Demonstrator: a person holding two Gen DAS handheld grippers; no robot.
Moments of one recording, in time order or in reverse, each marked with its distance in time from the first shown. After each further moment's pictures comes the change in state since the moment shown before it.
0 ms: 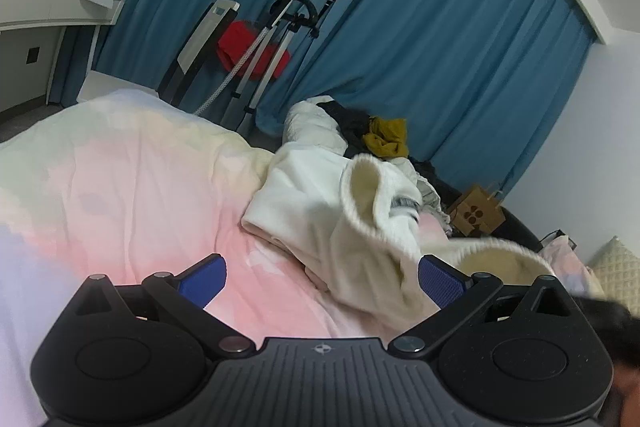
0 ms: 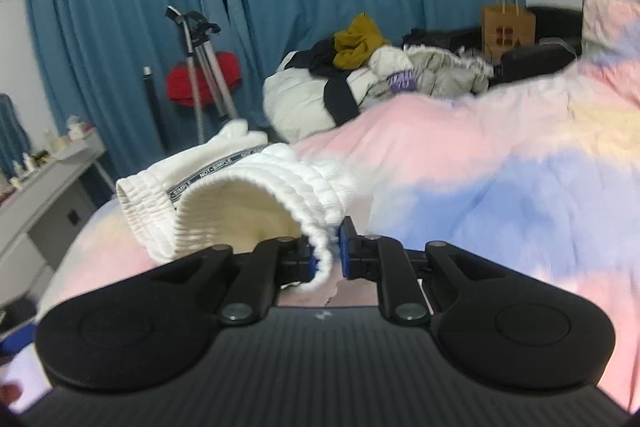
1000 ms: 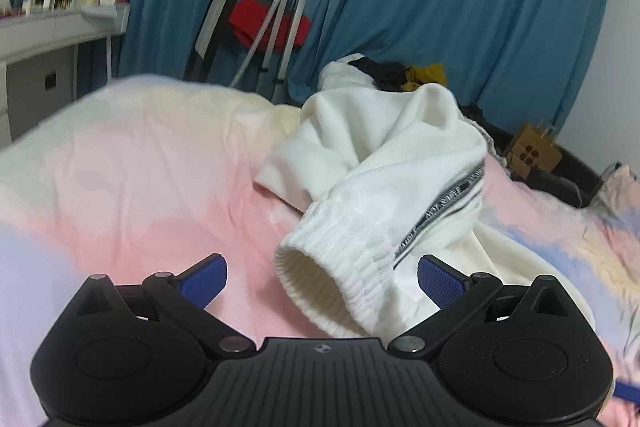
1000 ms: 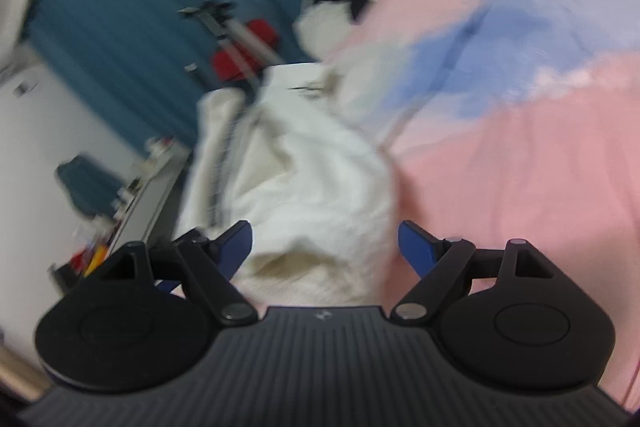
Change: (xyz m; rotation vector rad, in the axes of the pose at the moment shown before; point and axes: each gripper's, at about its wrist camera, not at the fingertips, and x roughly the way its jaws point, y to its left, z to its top) left arm 0.092 -0.020 -0.042 0.114 0.097 0.169; right arm -0.033 -0.095 -0.077 0.377 0.210 0.268
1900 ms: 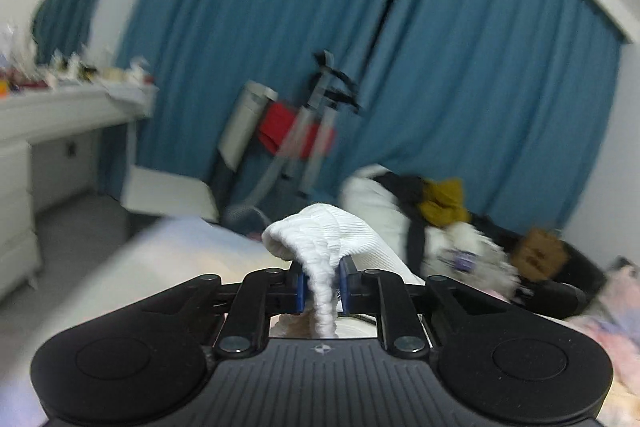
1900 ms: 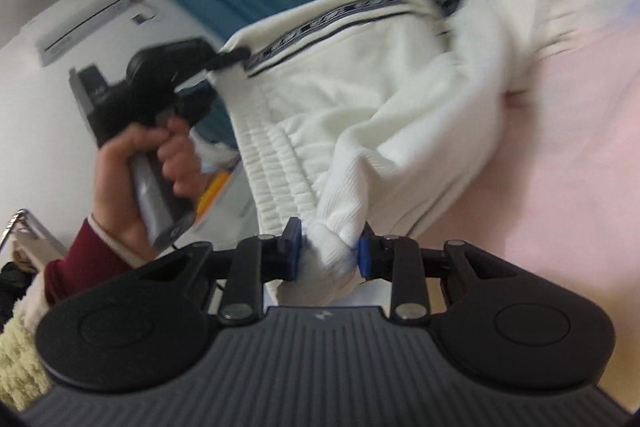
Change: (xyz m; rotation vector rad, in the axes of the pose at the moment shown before) left arm -0.072 0.090 0.206 -0.019 -0.254 0.075; right arm 0.062 0.176 -0.096 -0.149 0.186 0.453
